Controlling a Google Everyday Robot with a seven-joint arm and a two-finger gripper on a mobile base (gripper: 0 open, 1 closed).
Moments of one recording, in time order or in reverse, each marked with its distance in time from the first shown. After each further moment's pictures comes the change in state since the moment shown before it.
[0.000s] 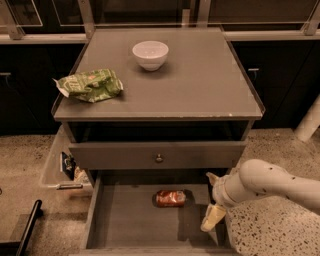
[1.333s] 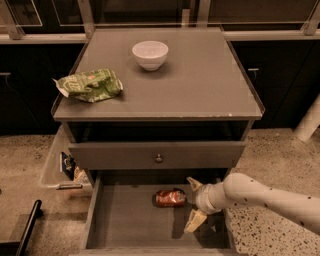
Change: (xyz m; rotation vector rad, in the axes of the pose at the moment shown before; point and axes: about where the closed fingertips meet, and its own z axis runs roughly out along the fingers) arm -0.021 -0.001 0.091 0.009 -0.175 -0.130
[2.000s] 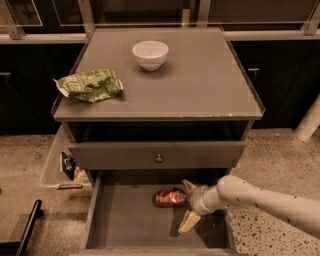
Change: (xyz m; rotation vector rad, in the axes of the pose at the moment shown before) arm 0.006 -0.002 0.037 -0.020 -0.037 0.032
